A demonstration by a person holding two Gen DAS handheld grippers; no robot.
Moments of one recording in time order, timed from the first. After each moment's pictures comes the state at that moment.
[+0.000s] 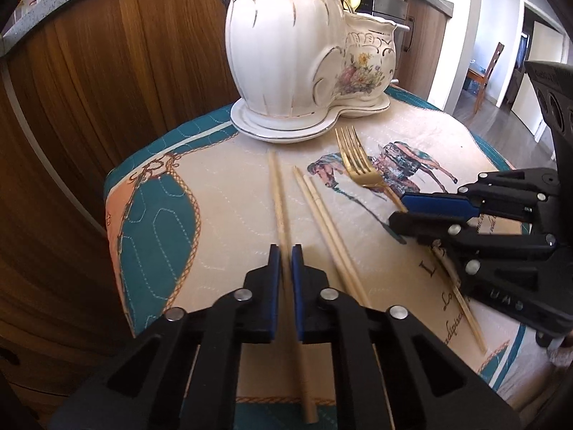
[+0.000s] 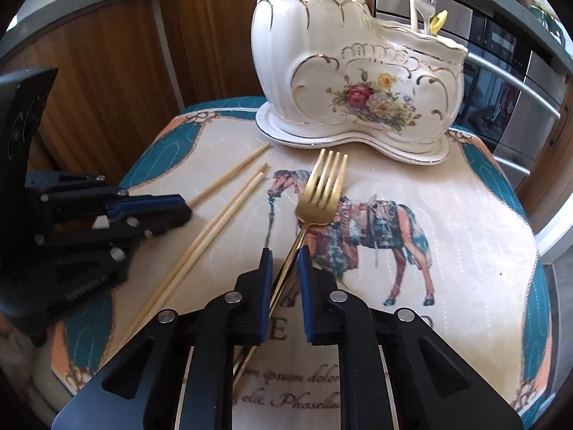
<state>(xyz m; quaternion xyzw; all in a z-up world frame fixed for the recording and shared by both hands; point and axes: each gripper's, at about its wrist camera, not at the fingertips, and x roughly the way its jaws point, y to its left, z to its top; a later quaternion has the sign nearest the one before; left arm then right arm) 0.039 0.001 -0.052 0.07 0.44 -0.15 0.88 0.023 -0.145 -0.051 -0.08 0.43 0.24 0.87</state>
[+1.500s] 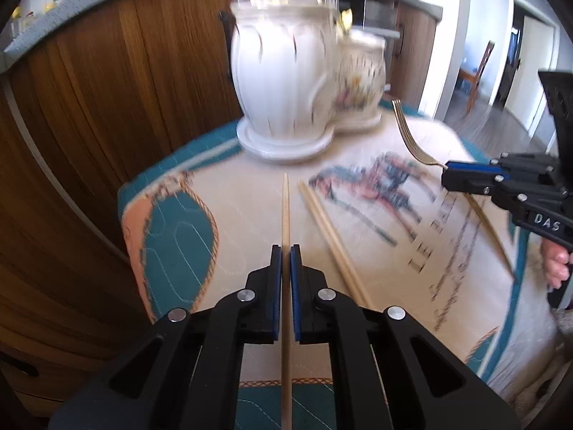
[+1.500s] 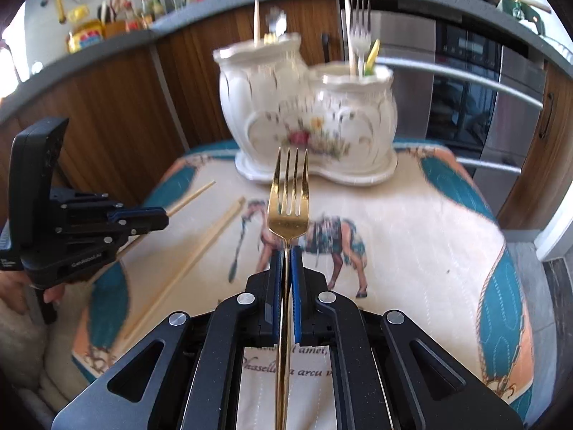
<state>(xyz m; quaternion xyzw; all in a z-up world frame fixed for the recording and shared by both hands) 0.022 0.016 -0.018 0.08 0.40 -0.16 0.90 0.013 -0.201 -0.017 -0.02 0.37 0.26 0.89</state>
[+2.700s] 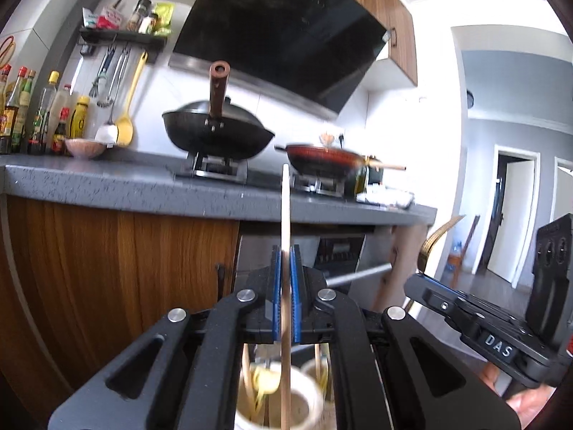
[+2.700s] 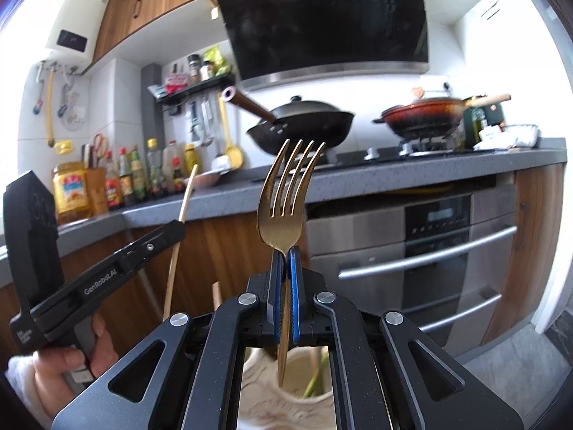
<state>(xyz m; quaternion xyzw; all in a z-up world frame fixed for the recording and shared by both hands) 0.129 -0.006 0.154 -0.08 0.06 -0.17 0.98 0.100 -0.220 0.143 0.07 0.09 0.19 0.97</state>
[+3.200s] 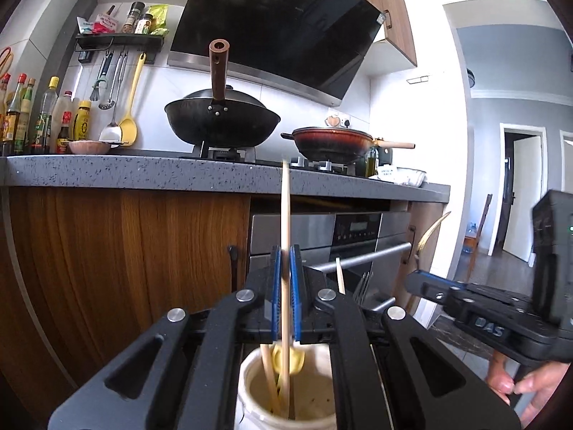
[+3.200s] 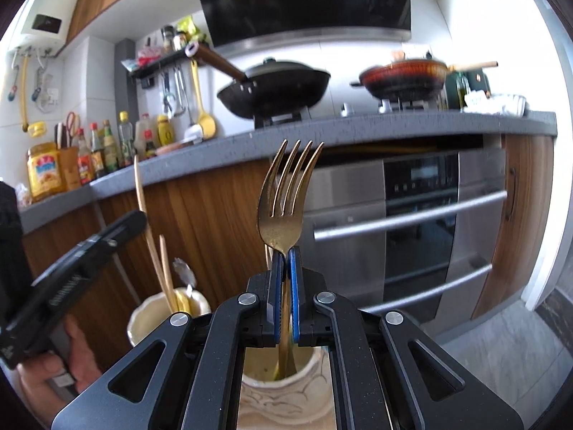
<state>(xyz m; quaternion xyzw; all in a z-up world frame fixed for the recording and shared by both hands) 0.130 -0.010 0.107 -0.04 0.07 -0.15 0.99 0.132 -0.224 0.085 0.07 0.17 0.16 0.97</state>
